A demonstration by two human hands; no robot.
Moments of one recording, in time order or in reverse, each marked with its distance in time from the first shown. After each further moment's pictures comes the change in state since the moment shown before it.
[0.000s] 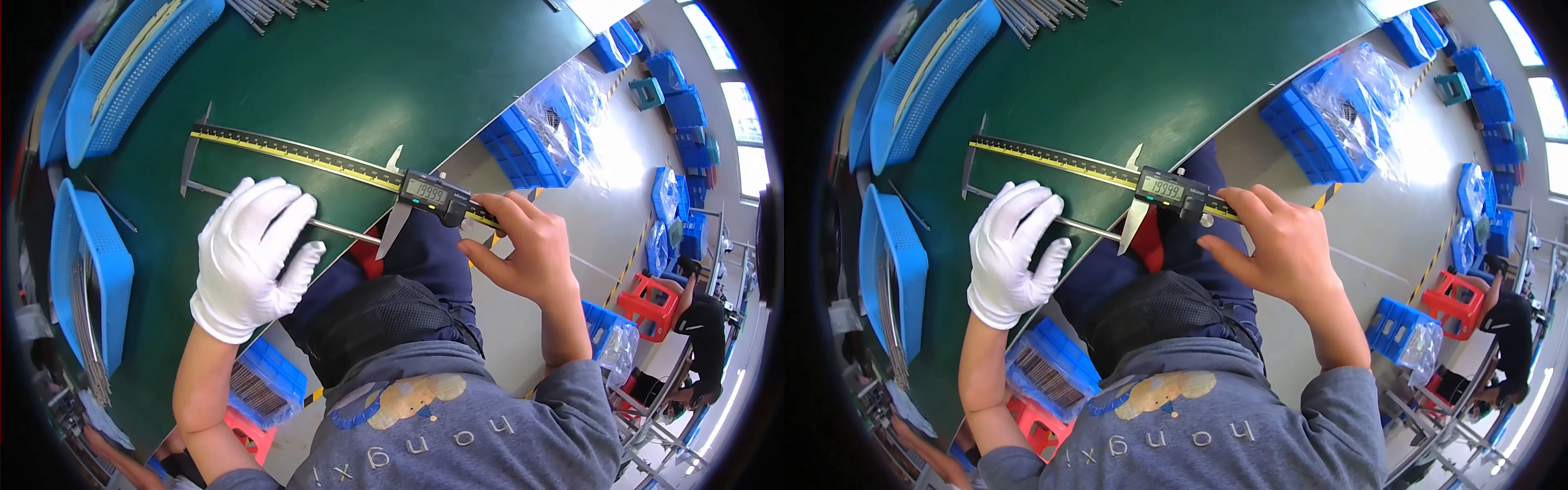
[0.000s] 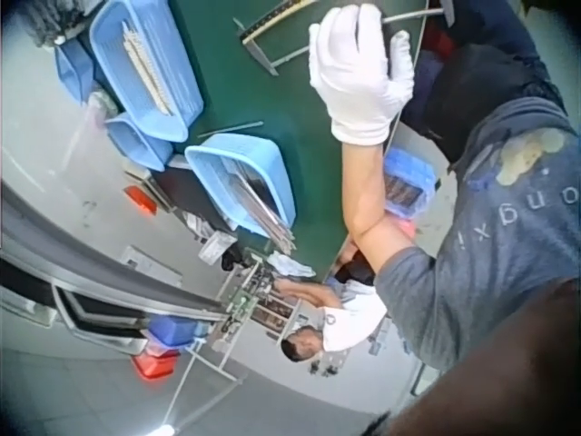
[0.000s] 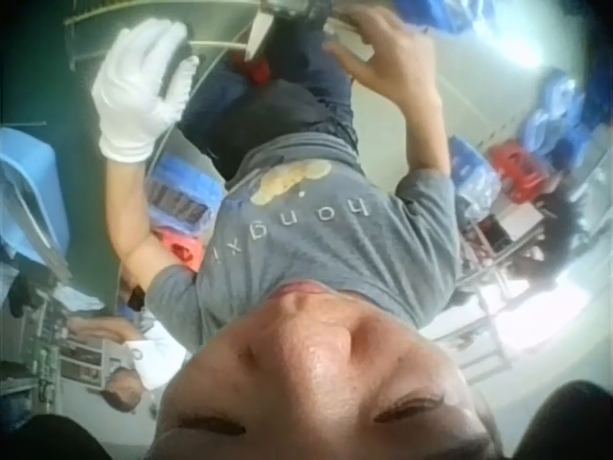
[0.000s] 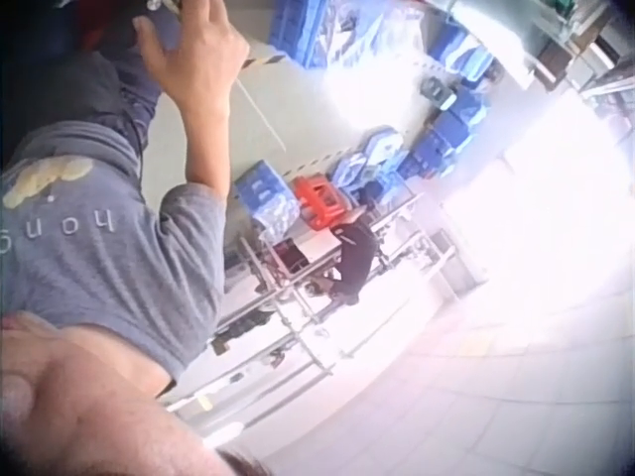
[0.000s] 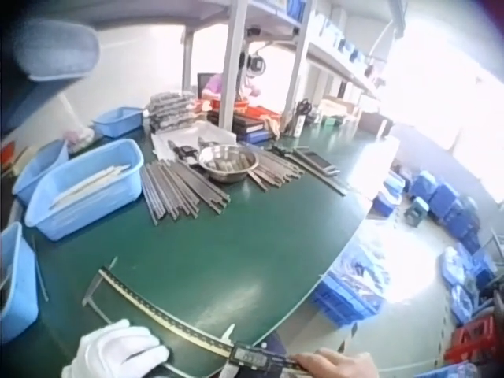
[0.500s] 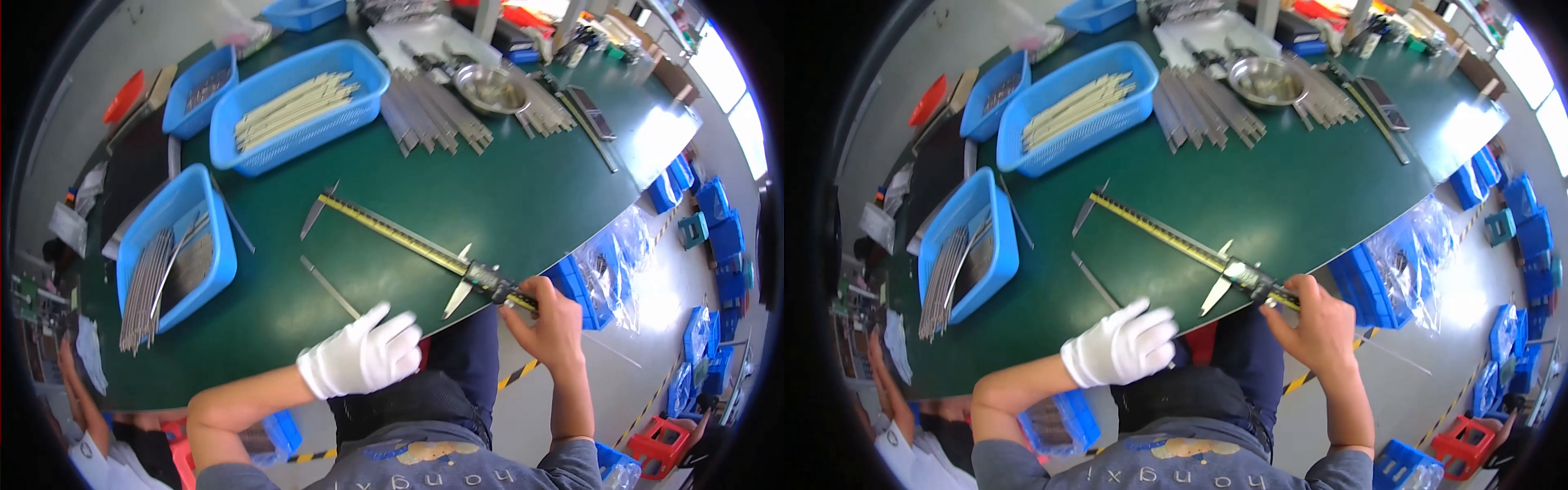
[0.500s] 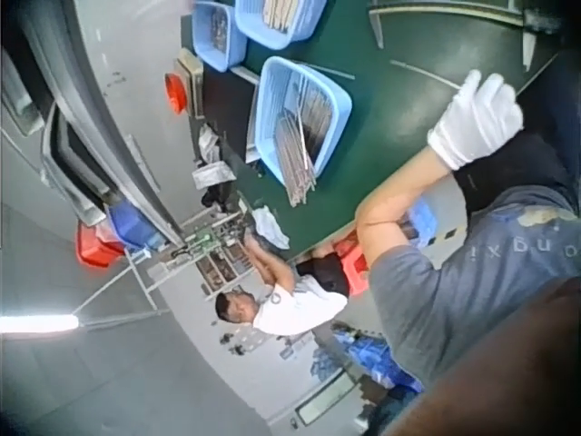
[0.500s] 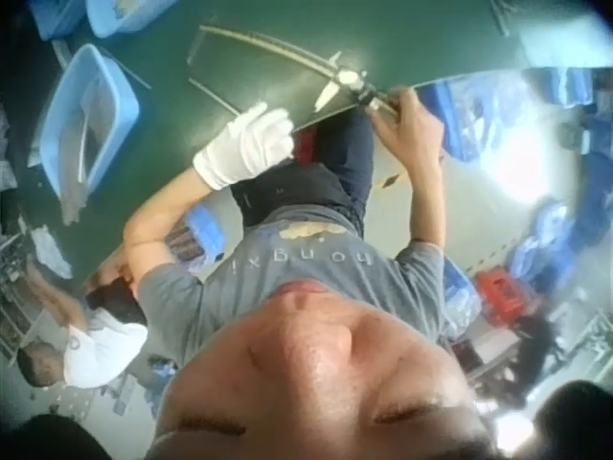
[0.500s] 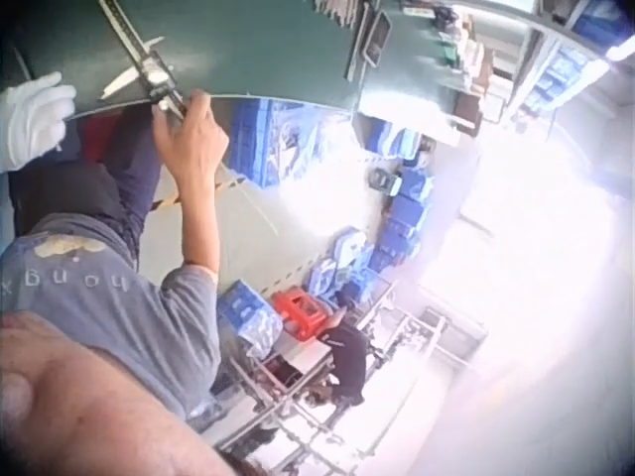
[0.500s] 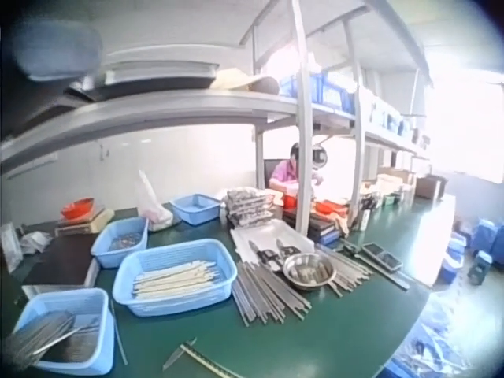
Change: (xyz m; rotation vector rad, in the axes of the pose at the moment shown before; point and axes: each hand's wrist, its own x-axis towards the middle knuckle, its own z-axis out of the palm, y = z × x) left_hand -0.018 0.026 0.005 0.187 -0.062 0.266; right_hand 0.047 0.005 0.010 0.060 0.095 -0.036
